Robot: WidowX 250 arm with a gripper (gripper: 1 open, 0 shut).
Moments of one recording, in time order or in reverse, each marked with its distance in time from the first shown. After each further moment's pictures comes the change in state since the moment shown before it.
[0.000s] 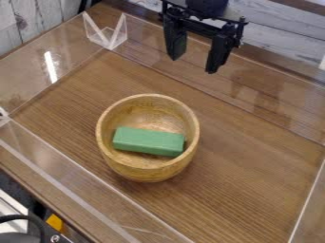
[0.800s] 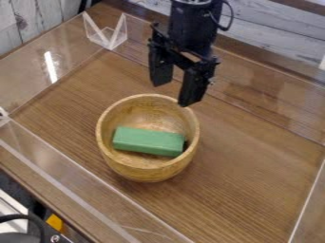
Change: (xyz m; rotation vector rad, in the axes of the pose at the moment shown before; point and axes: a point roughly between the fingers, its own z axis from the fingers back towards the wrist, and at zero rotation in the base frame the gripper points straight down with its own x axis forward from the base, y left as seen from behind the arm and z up) arm -0.036 0.005 -0.023 0.016 0.090 -0.327
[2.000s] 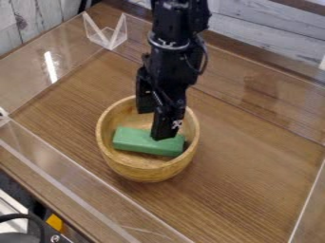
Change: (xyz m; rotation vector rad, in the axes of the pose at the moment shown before) arm -0.024 -0.002 -0.039 0.040 0.020 -0.244
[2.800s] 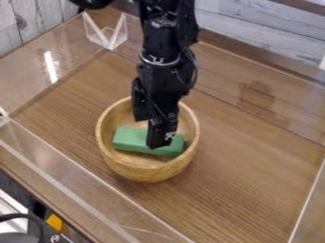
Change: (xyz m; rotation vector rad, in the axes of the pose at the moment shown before) arm -0.002 0.003 -0.012 0.036 -0.058 -0.008
